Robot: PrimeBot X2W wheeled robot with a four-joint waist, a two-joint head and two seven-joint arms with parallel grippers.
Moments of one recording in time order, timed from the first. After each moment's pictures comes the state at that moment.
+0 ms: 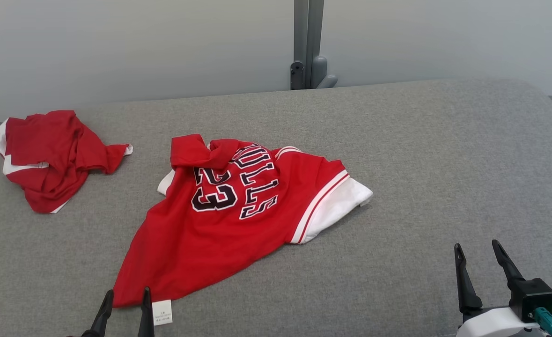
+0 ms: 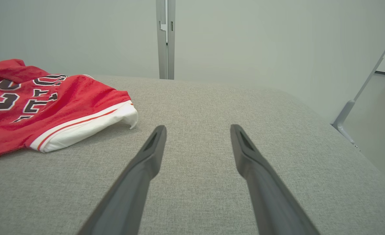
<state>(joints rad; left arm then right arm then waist) 0.19 0.06 0.00 0.17 -0.22 -0.13 -0.26 0.11 -0.05 -0.11 0.15 -0.03 0.13 -0.26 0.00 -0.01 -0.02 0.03</state>
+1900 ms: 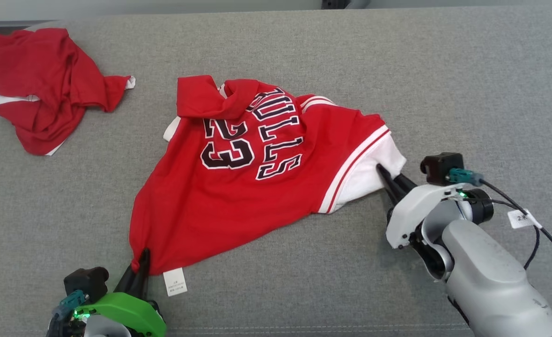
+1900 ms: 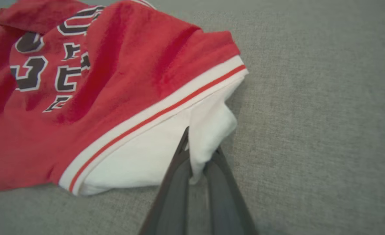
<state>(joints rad) -0.20 0.22 -0.30 0.64 -0.57 -0.13 -0.27 -0.57 -0.18 0.45 0.74 0.51 0.13 -0.10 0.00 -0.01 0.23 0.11</state>
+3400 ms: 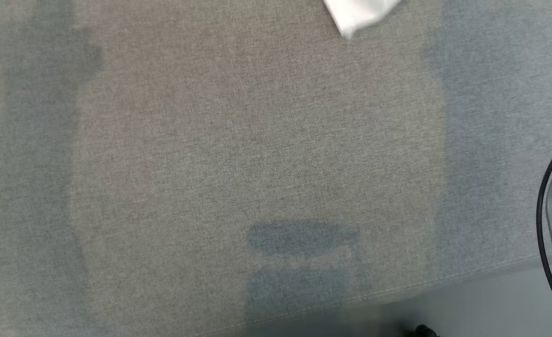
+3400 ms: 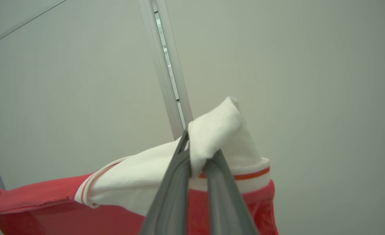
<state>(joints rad) -1.34 0.42 -0.23 0.29 -0.73 0.02 0.16 -1.32 -0.14 -0.11 0.13 0.46 0.13 0.22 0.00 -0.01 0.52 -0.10</state>
